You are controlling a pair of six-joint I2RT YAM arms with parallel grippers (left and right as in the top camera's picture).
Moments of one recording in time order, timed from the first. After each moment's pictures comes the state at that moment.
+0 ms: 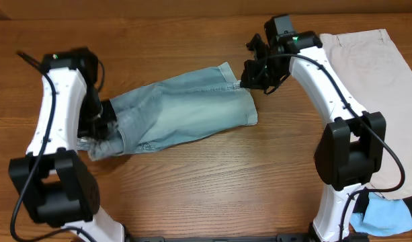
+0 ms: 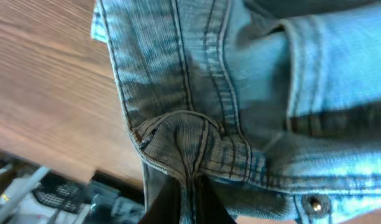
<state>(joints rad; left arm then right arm) 0.13 1.85 1.61 -1.55 -0.12 -0.33 0.24 2.09 1.83 -1.07 -0.44 0.14</state>
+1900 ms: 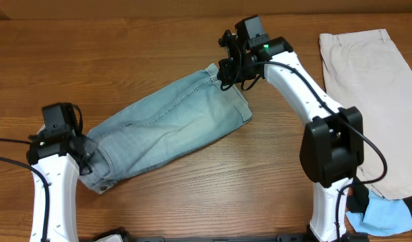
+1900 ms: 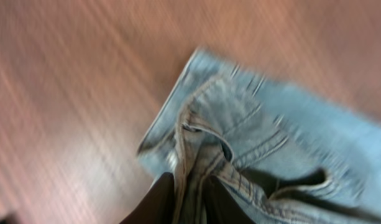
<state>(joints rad) 0.31 1.27 0.90 -0.89 -0.28 -0.73 0.36 2.17 1.85 -0.81 -0.38 0.09</state>
